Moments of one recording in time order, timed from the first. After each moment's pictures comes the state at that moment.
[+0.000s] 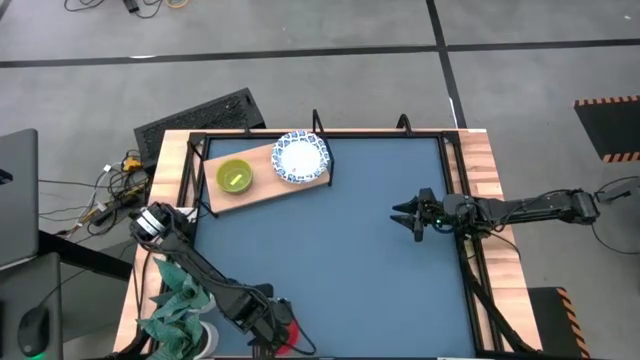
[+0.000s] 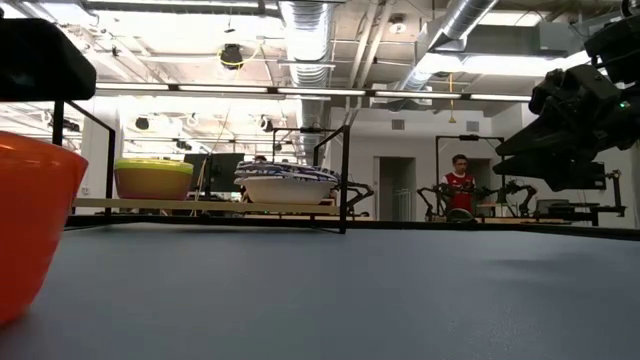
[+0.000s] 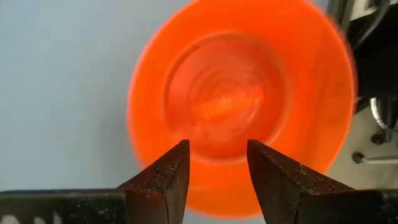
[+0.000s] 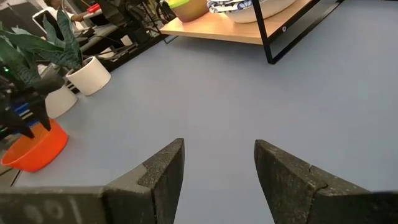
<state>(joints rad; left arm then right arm) -0.70 1.92 1.39 -0.69 0.04 -0.87 0.00 0.37 0.01 0.04 0.18 0.53</state>
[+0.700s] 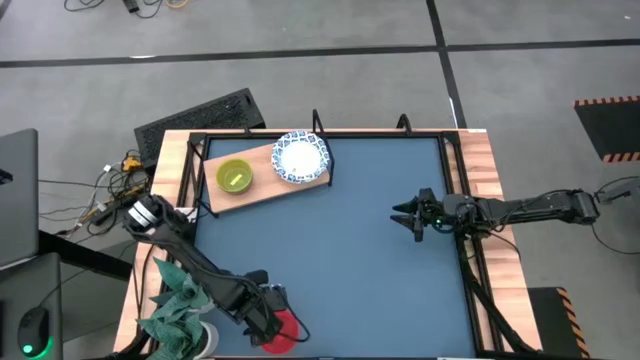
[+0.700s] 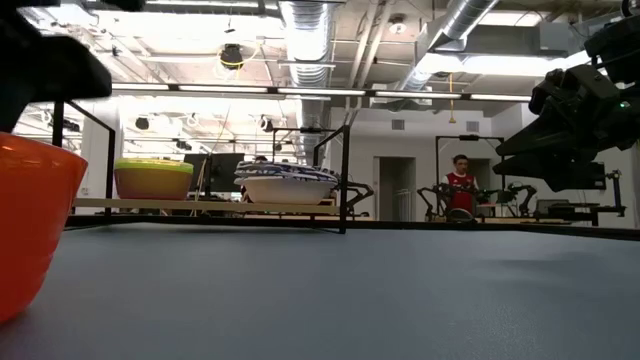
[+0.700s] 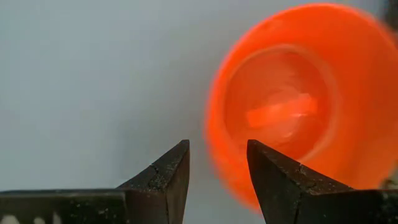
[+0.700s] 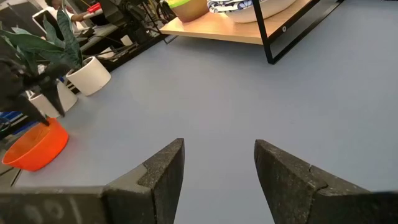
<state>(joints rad) -0.68 1.84 1.28 -0.71 -0.08 -0.87 0.00 0.37 0.01 0.04 0.18 0.53</state>
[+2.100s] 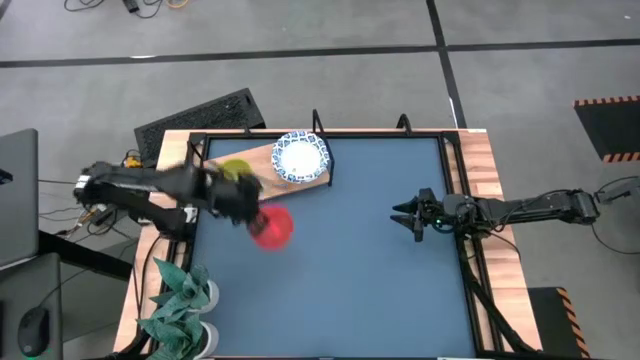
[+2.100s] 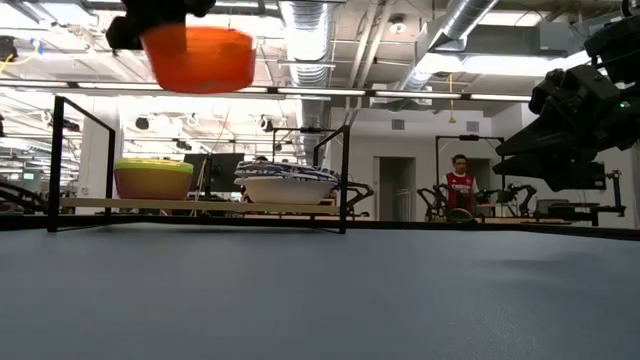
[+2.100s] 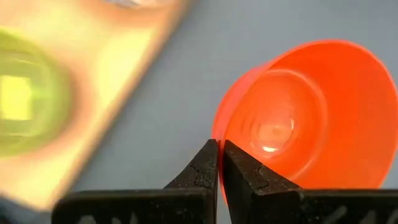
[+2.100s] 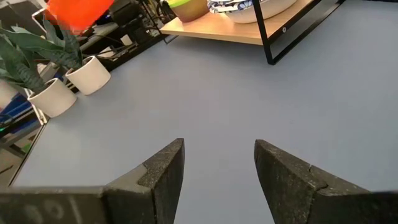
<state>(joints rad) -0.06 1.22 1.24 -1.09 -0.17 -0.88 0.00 0.37 0.01 0.04 0.18 0.53</state>
